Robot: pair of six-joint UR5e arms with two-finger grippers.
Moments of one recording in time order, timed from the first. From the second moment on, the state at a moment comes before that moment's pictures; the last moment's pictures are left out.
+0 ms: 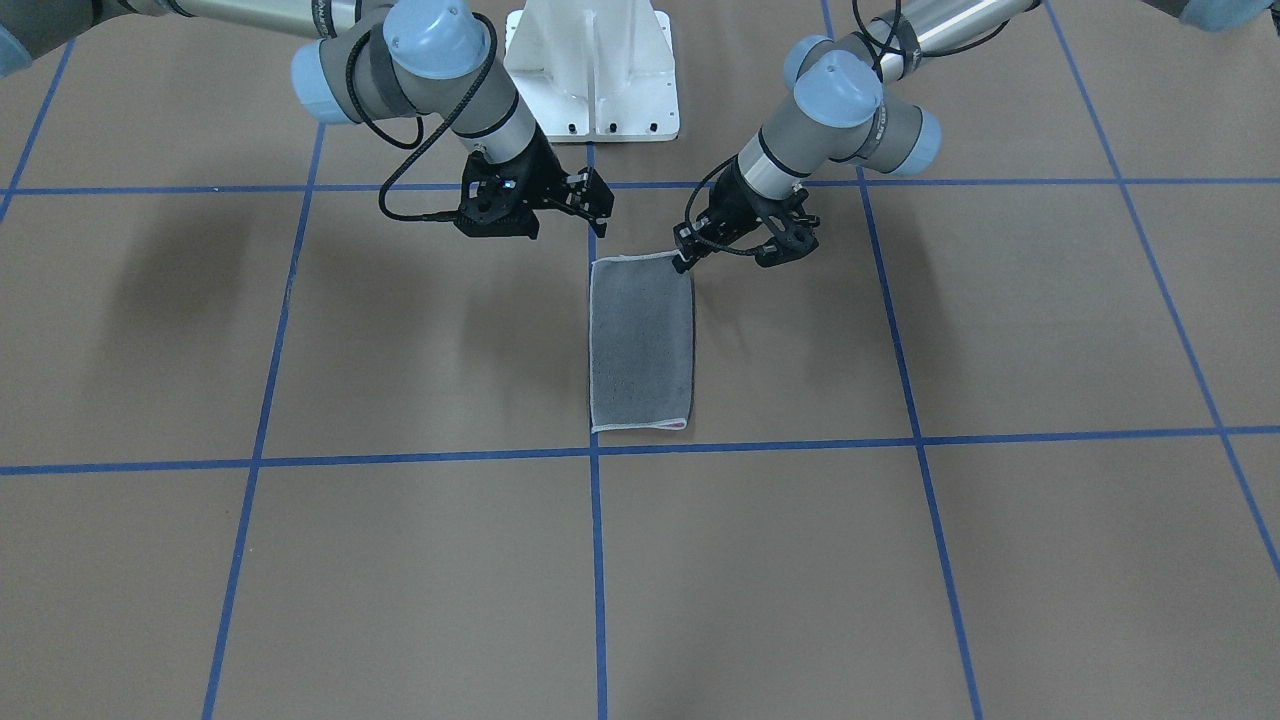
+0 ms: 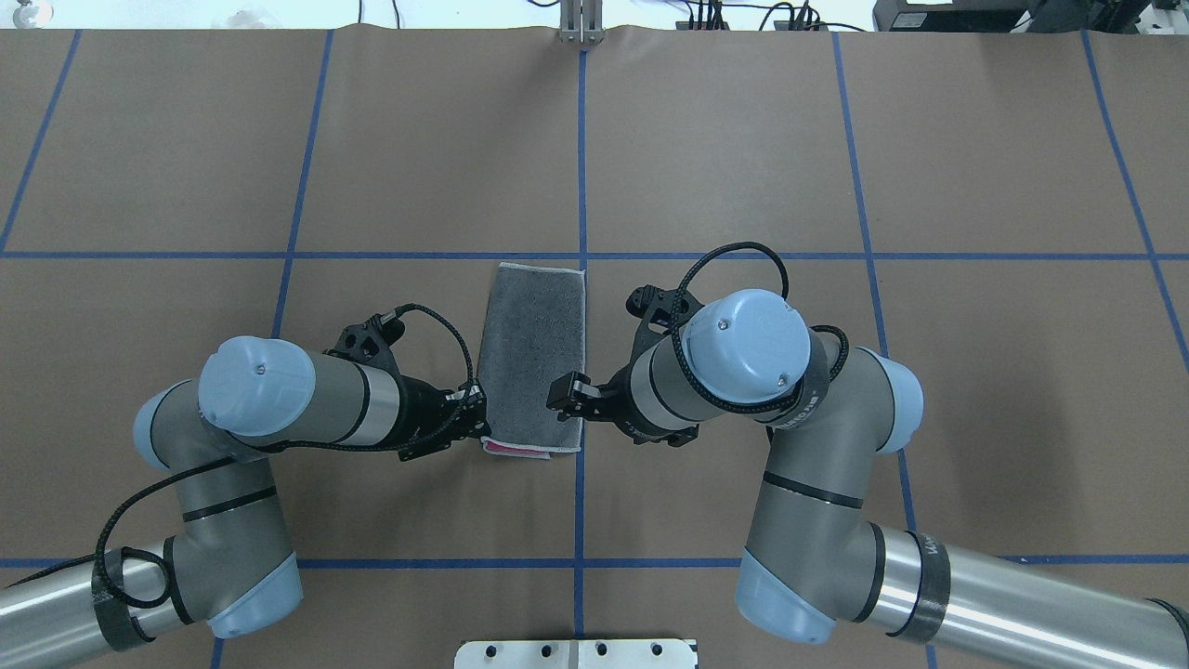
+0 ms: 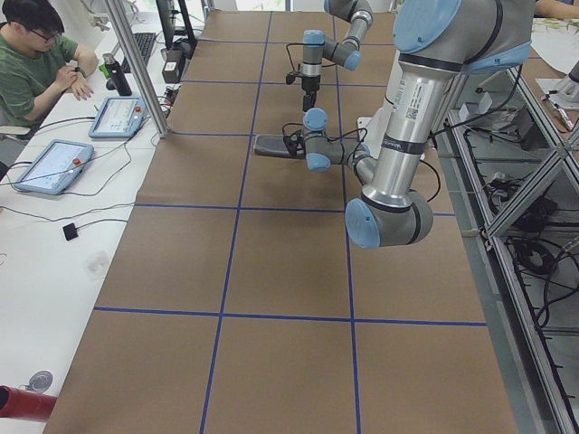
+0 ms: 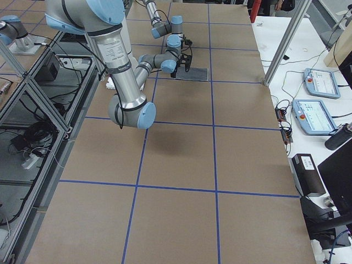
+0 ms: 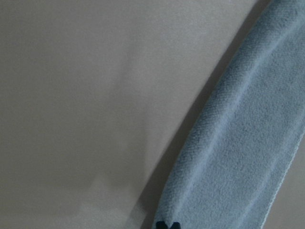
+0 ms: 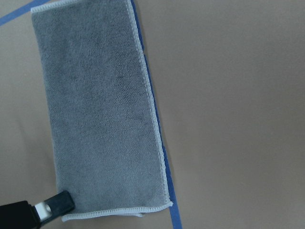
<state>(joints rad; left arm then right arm) -0.43 -1.94 -1.66 -2.36 -1.88 -1.90 0.40 -1.01 1.73 -1.19 1.88 1.62</state>
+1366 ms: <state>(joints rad) -0.43 -1.94 -1.66 -2.36 -1.88 -1.90 0.38 -0.95 1.49 -0.86 1.84 1.83</state>
